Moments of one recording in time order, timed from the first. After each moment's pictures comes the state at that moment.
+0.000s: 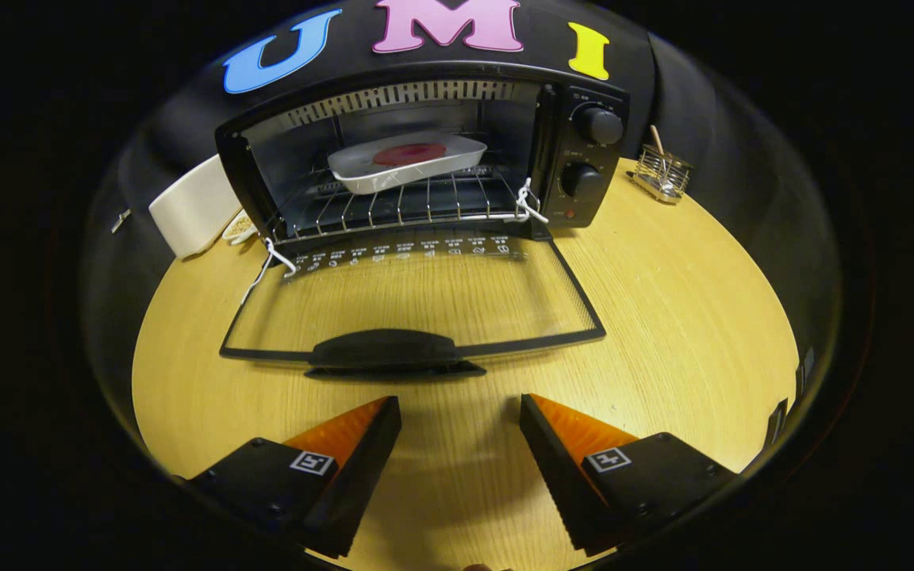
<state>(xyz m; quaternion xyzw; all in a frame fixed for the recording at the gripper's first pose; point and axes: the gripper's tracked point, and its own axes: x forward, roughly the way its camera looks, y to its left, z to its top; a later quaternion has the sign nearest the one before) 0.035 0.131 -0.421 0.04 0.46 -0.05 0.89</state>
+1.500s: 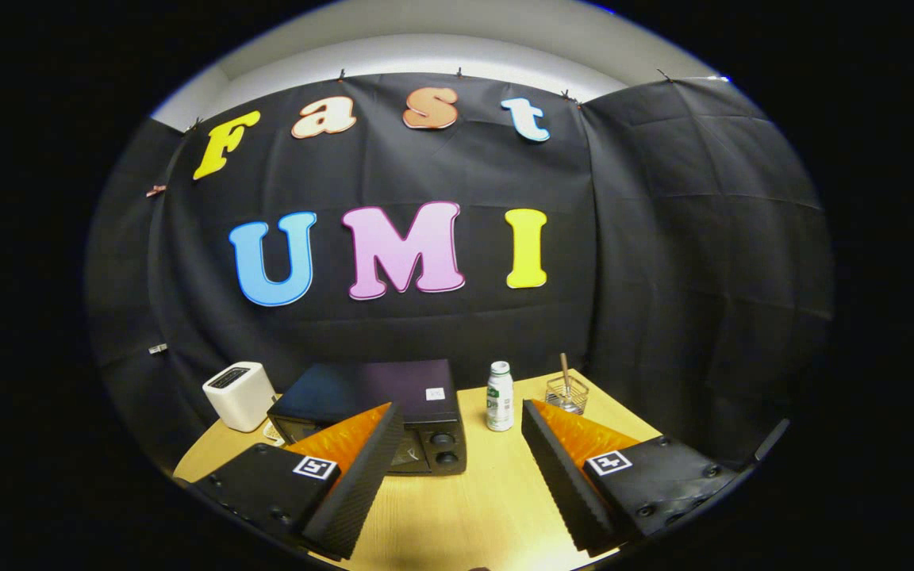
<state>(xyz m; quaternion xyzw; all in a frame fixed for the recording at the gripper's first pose) -0.008 -0.059 -0.058 0.07 0.10 -0.06 0.99</state>
